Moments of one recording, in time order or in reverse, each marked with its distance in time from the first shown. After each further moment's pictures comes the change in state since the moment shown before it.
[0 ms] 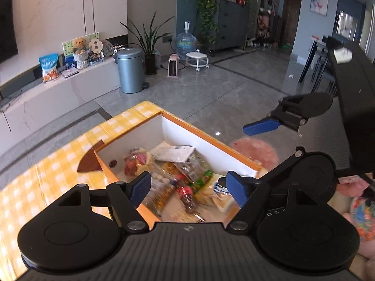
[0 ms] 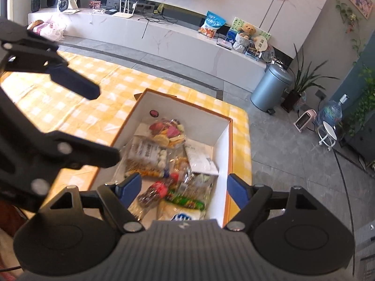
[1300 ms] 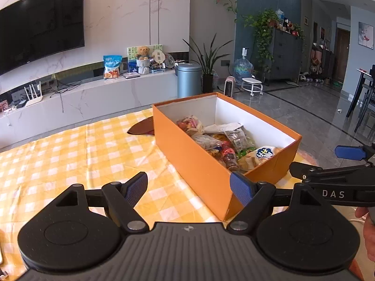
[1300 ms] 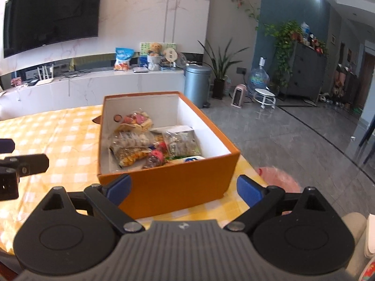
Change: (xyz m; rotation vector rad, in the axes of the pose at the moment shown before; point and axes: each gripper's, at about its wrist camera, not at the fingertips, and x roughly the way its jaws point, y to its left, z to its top) left arm -0.022 -0.010 -0.143 -0.153 -0.172 0.270; right arm -0.016 0.090 -0.130 0.499 -0.194 -0.301
